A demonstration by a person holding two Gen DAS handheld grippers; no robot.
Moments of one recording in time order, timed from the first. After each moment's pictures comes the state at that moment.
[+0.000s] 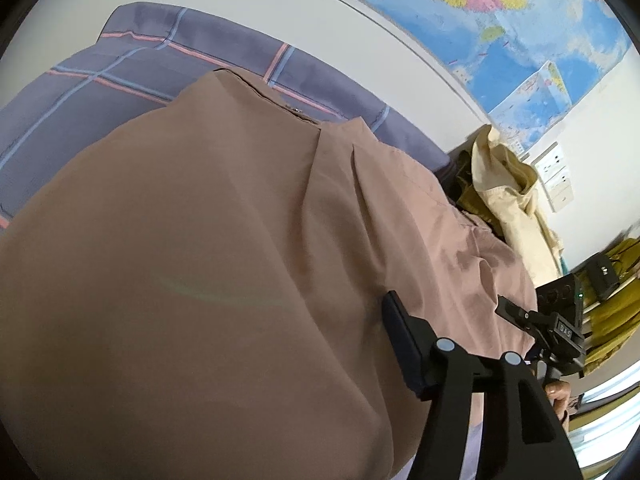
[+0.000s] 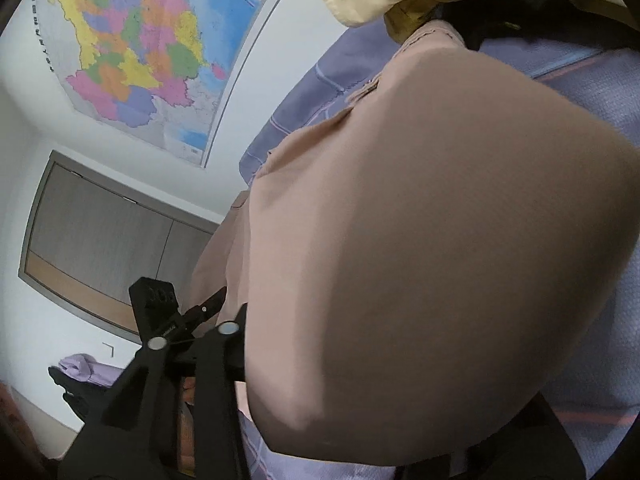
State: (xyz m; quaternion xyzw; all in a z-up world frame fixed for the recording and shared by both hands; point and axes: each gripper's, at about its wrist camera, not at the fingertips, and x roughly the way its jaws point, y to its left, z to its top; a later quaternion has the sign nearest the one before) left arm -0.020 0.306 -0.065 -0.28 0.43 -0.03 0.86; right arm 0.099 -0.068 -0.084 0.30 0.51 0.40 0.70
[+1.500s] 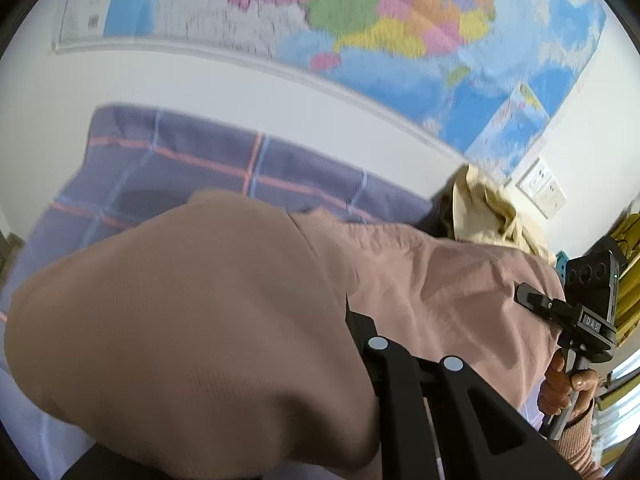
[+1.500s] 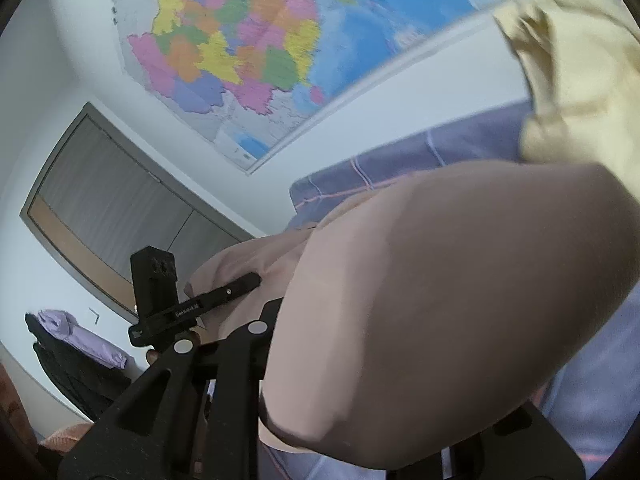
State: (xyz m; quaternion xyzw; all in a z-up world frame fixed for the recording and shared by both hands) left arm 0.003 0.336 0.027 -0.21 0.38 -0.03 0.90; right arm 0.106 -0.023 0.023 0.23 0.43 0.47 0.74
